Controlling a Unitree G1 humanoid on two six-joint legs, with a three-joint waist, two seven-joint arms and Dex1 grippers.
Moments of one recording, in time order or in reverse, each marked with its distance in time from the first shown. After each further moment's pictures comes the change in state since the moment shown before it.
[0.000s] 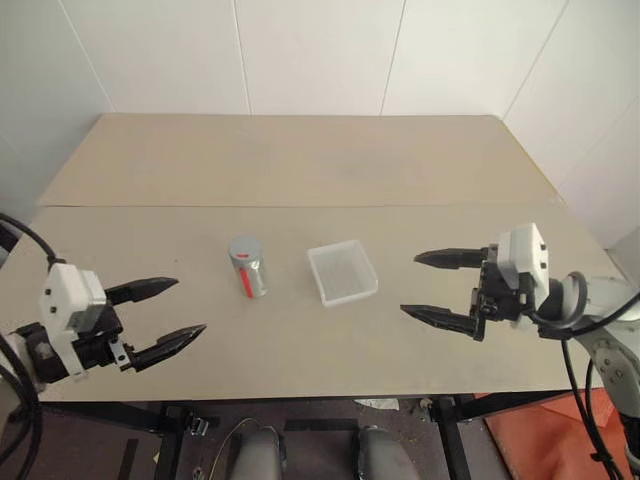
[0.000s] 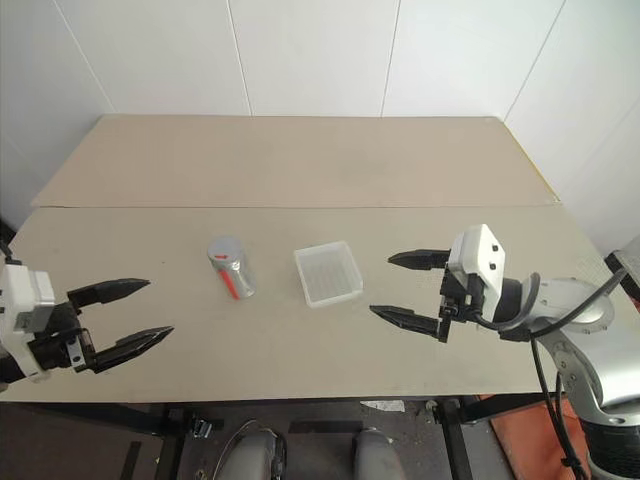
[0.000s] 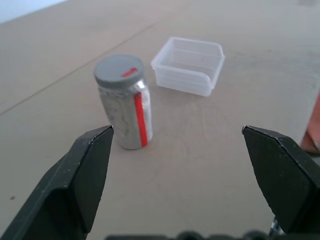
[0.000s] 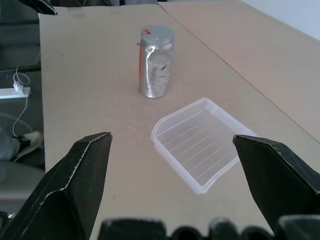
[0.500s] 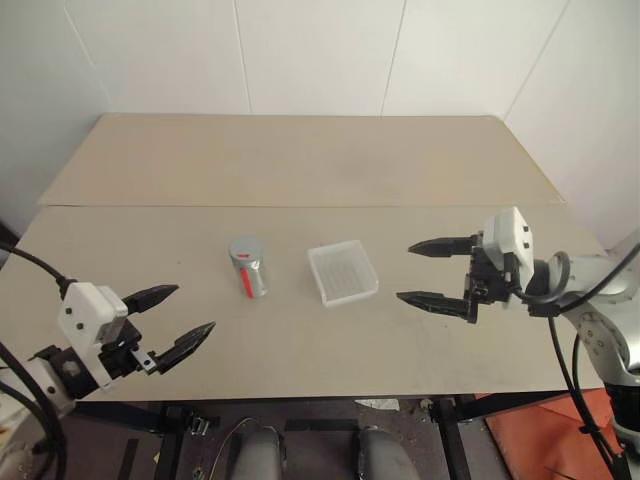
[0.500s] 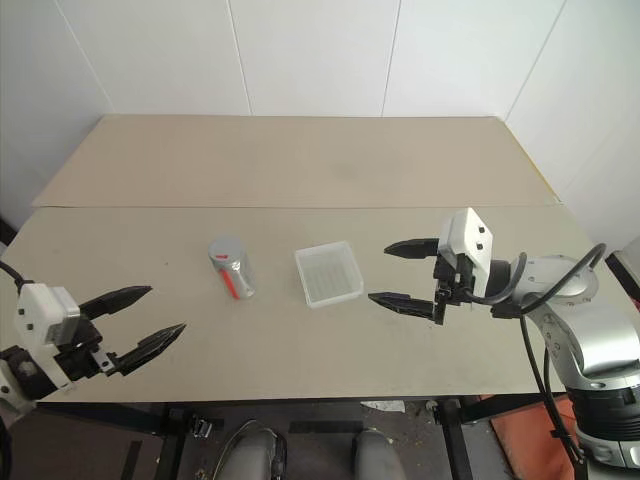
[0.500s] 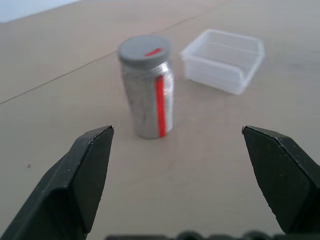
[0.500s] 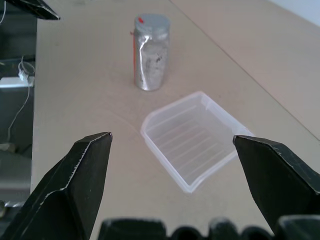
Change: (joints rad) left arm 0.056 -0.177 -0.113 -0.105 0.129 -0.005 0.250; right arm -0.123 -0.013 0.090 0.137 -0.074 -0.025 0.094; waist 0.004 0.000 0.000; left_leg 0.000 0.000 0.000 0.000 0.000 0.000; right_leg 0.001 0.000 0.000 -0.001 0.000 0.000
